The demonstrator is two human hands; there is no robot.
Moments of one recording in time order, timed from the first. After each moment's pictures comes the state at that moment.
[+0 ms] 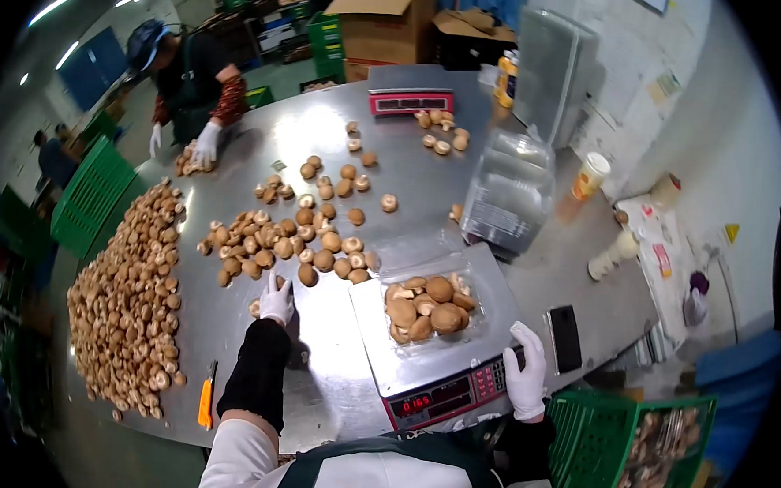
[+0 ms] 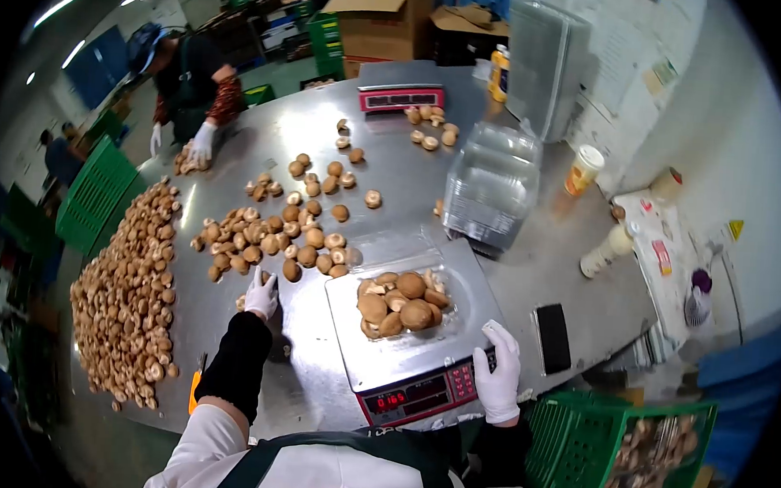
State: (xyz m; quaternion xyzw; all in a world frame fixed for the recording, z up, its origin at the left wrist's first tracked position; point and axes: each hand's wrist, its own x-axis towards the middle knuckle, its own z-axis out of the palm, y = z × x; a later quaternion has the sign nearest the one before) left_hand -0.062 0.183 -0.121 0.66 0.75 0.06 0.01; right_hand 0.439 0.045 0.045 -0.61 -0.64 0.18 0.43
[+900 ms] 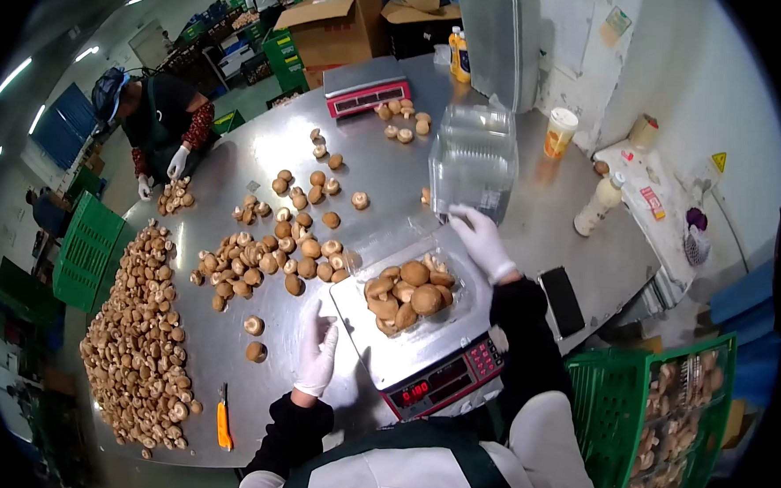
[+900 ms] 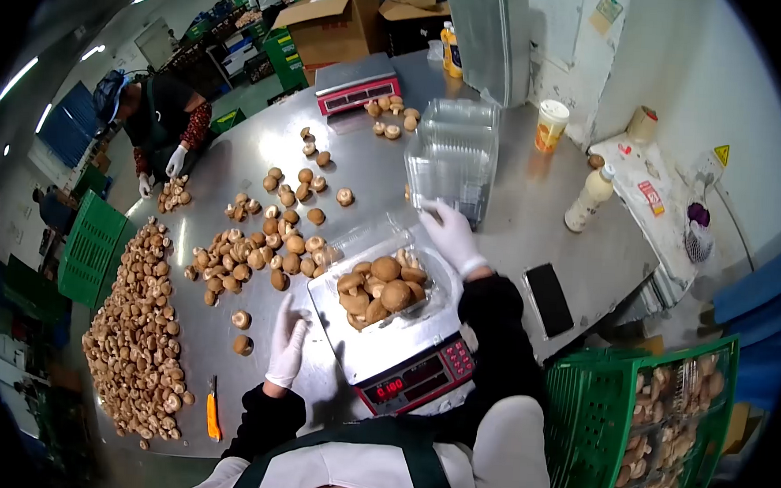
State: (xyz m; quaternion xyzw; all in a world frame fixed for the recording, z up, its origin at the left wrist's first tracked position) left_hand 0.119 0.077 0.044 0.60 0.56 0.41 0.40; right_hand 0.433 0.226 0.031 -0.50 -0.60 0.36 0.51
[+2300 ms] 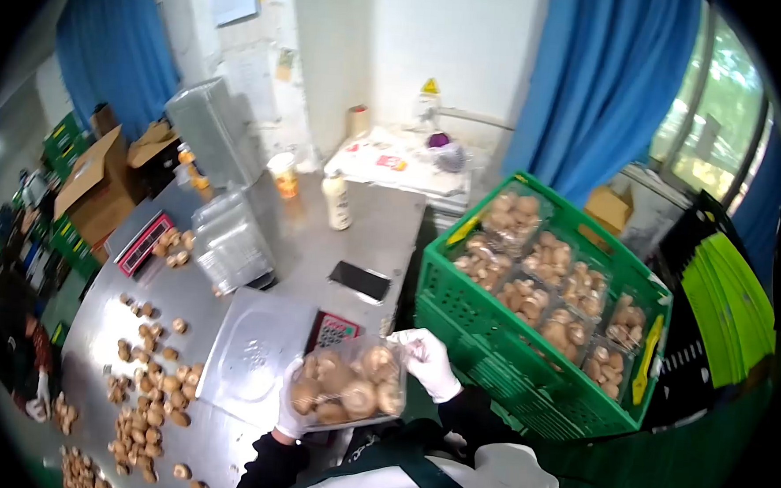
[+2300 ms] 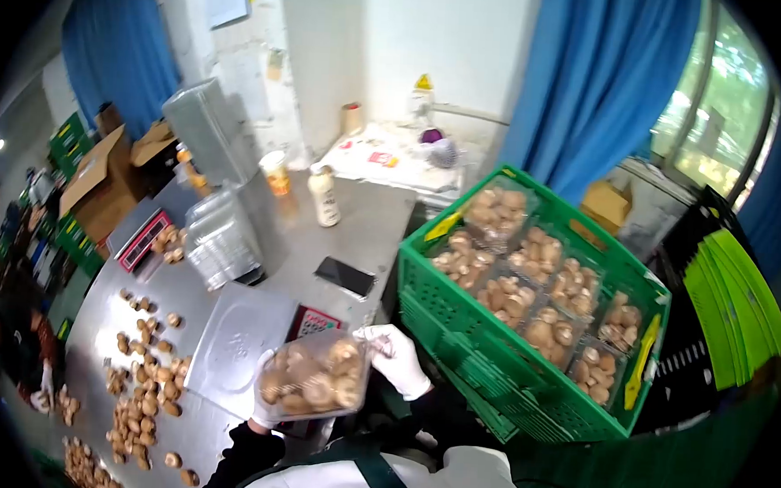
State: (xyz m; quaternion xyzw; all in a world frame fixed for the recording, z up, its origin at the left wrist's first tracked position) left_hand 0.233 0.042 0.023 0.81 0.09 0.28 0.51; right_hand 0.442 -0.128 0.027 -0.41 -0.41 0.24 0.78
